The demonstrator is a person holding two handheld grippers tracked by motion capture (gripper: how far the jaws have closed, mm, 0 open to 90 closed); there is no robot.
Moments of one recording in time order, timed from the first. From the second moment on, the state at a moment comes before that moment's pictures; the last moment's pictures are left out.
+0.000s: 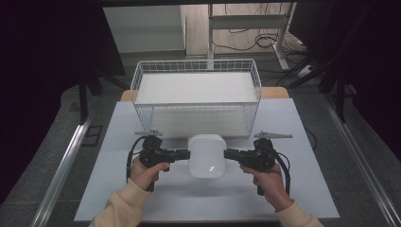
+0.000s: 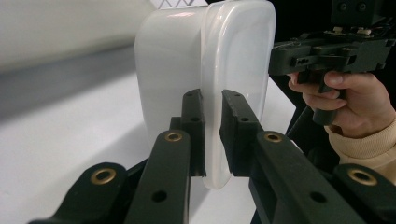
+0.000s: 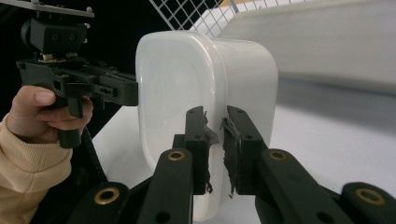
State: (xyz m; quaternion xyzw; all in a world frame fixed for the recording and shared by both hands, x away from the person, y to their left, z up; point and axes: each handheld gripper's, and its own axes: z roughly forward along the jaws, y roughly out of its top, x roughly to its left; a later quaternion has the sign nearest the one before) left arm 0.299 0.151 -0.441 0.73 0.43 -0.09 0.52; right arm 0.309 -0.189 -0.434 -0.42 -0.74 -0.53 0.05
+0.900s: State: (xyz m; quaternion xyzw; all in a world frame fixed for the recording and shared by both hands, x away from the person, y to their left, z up) left arm 0.320 0.163 -0.393 0.73 0.41 -0.05 0.54; right arm 0.336 -0.176 -0.382 -0.39 -0.74 -0.54 0.02
